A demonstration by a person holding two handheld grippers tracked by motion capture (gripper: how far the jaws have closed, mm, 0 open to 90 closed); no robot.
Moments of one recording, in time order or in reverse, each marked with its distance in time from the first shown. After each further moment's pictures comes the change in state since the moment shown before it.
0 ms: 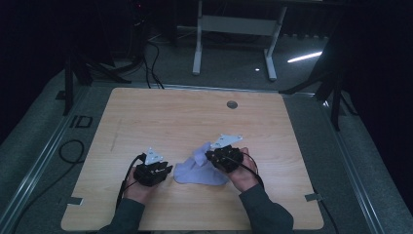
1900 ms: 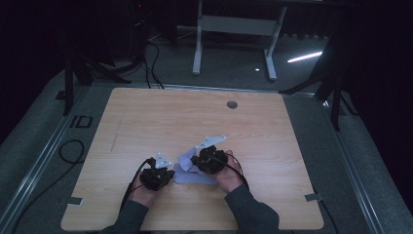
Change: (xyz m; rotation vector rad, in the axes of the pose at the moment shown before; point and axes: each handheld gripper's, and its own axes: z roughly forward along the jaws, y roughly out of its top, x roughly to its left) left arm -0.016 -0.004 0.015 0.123 -0.014 0.052; right arm 0.023 0.012 0.035 0.042 0.111 0.062
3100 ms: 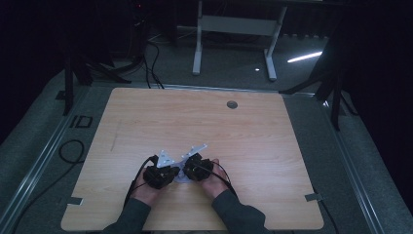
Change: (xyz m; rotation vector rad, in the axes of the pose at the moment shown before) left arm -0.008 0.013 0.000 -0.058 -0.023 0.048; right arm 0.015 -0.015 0.060 0.131 -0.018 0.015
